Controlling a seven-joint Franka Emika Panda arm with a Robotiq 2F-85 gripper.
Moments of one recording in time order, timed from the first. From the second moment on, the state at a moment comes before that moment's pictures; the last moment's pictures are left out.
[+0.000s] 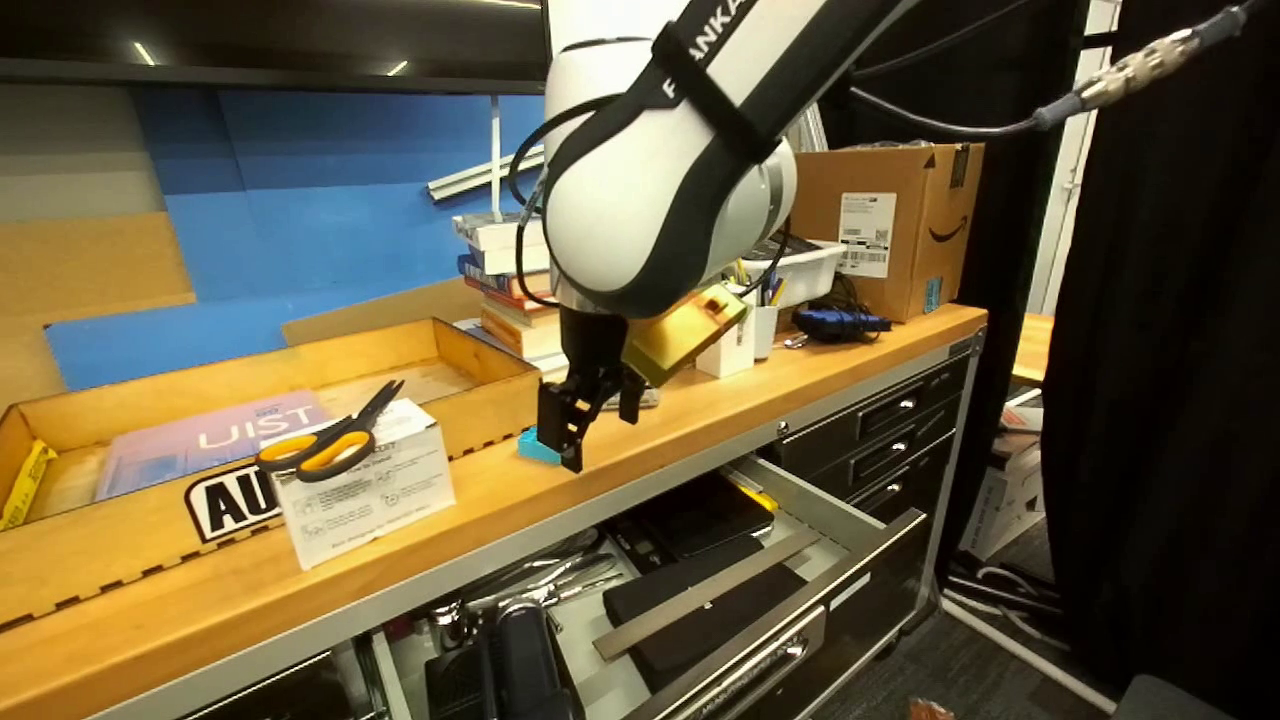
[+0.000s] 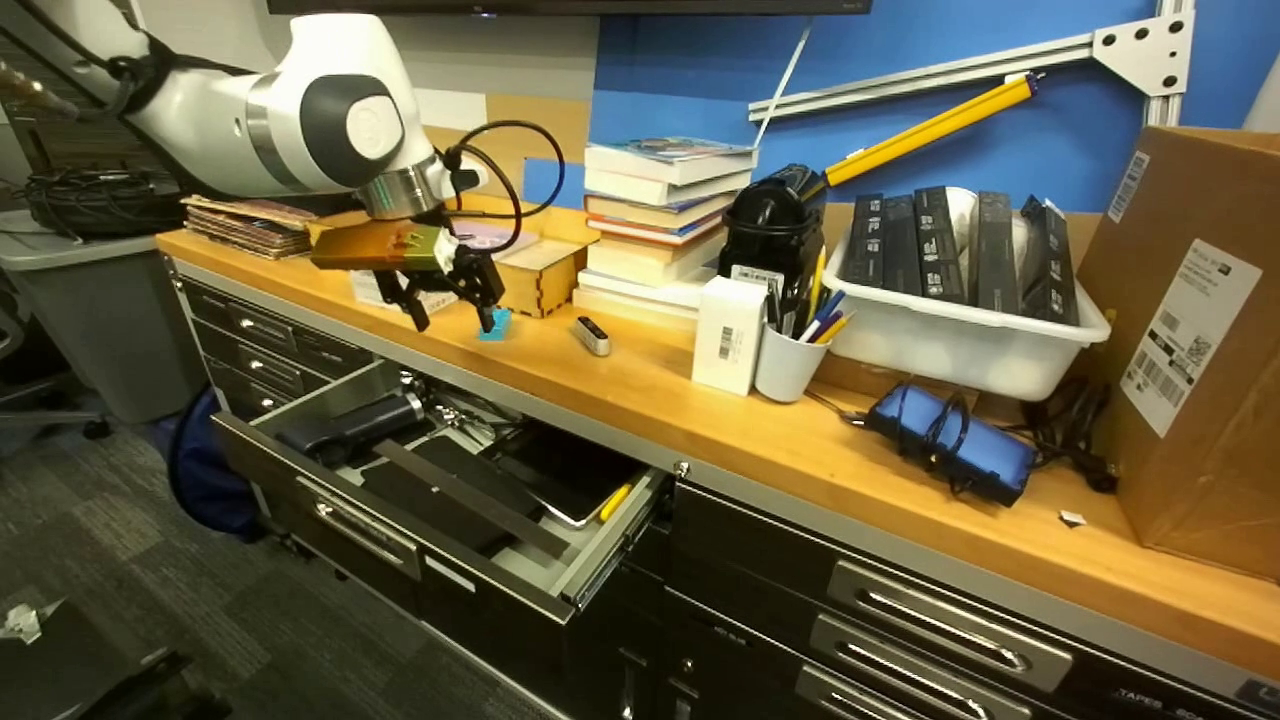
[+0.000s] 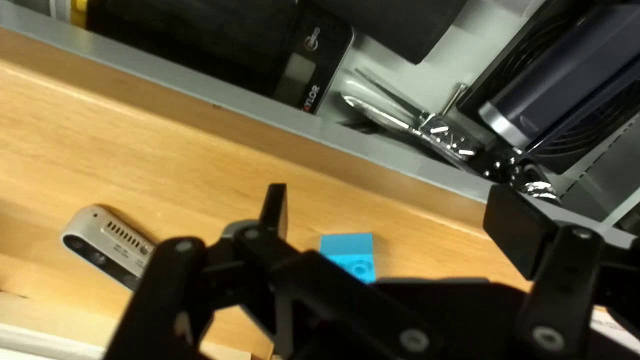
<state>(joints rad) 0.13 0.11 0.11 -2.21 -0.22 2.54 0.01</state>
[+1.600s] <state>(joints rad) 0.21 0.21 0.04 -2.12 -0.33 2.45 0.14</state>
